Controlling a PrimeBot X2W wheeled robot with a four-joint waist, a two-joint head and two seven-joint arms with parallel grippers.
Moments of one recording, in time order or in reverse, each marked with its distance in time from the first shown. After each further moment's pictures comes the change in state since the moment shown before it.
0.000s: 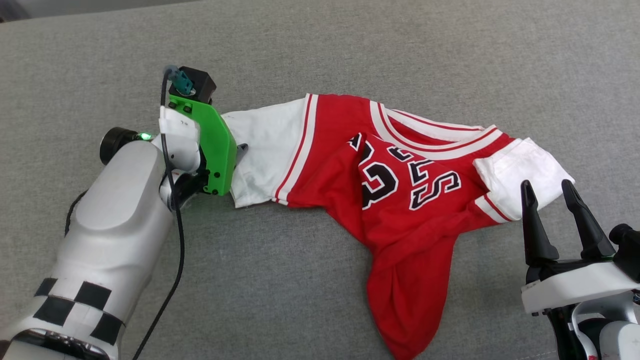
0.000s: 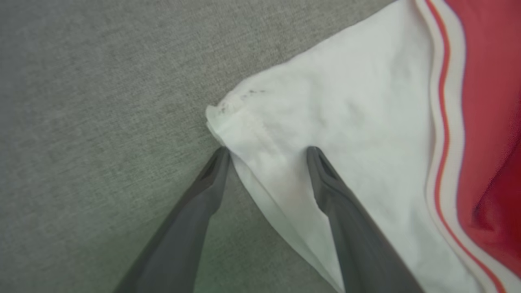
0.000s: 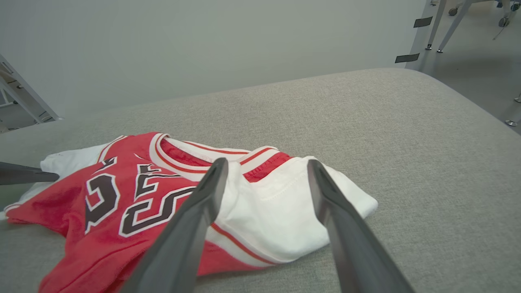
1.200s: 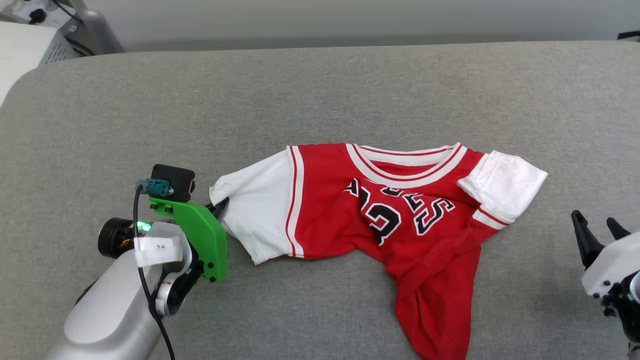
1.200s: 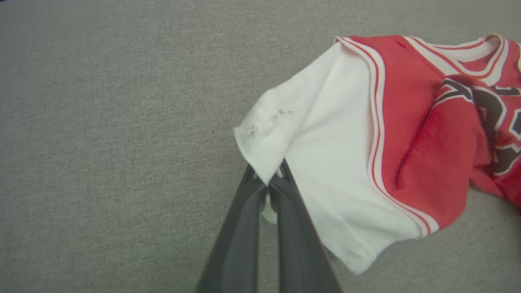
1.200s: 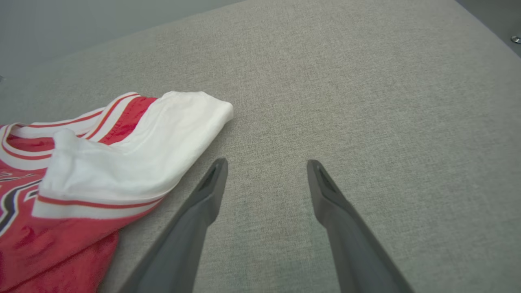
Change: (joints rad) left arm 0.394 0.153 -0.031 -0.395 -0.116 0.170 -0.310; right arm -0.139 -0.140 -0.182 0.335 0.109 0.000 0.337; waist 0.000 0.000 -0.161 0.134
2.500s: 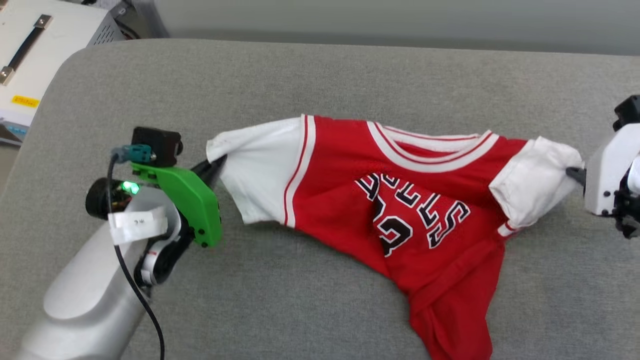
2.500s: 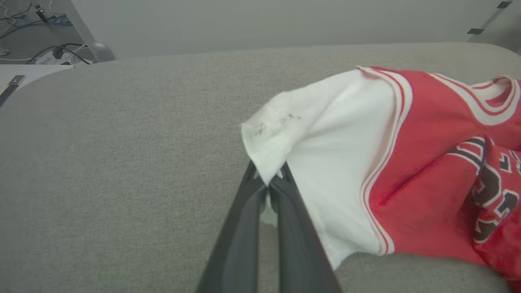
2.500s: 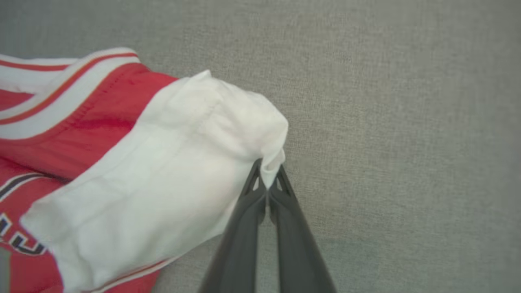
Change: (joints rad) left arm -0.057 0.022 0.030 -0.094 -0.017 -0.005 -0.027; right arm -0.448 -0.284 0.394 0.316 0.216 0.000 0.463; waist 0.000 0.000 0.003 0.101
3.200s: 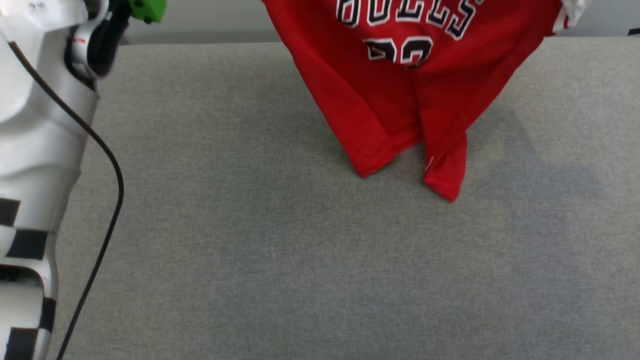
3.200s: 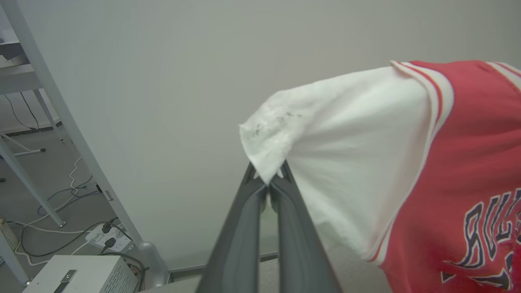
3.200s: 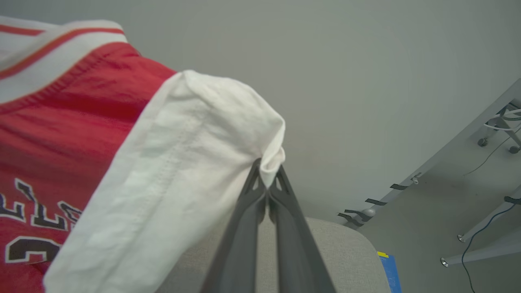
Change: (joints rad) left arm -0.664 -0.071 0.061 0.362 0.087 -0.073 -0.136; right arm -0.555 -0.015 0.058 0.054 -0.192 0.000 -0.252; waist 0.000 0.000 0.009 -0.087
